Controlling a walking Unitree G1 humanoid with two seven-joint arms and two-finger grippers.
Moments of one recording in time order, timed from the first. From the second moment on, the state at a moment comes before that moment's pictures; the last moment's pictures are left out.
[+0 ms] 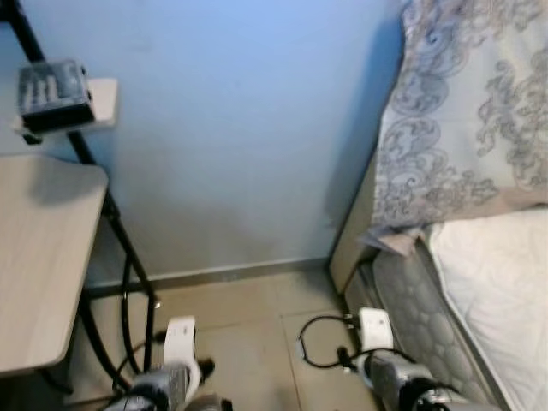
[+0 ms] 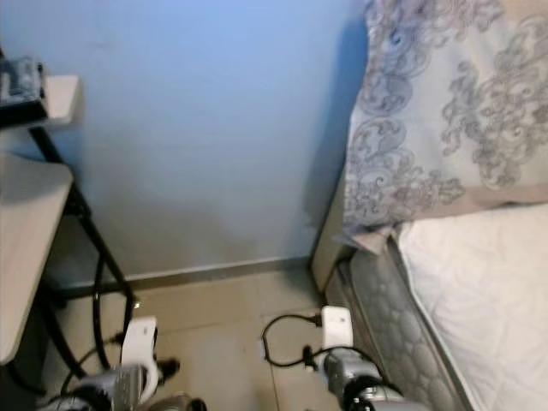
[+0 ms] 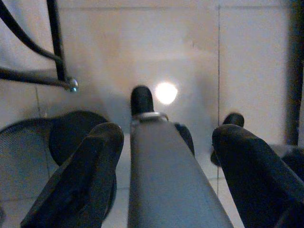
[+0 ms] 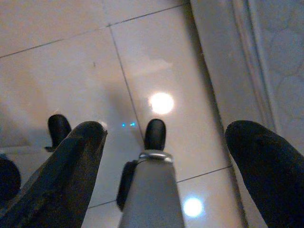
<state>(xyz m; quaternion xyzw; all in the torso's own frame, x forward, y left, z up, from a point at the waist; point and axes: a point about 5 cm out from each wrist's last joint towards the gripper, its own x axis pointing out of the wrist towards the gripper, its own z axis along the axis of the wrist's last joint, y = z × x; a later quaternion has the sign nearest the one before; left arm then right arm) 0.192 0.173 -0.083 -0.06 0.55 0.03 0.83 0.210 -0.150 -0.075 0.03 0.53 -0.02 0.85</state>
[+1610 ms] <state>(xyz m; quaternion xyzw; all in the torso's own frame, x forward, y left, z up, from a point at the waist) 0.219 0.167 -0.069 0.02 0.48 -0.06 0.87 0.192 -0.152 -0.085 0.03 0.53 -0.01 0.85</state>
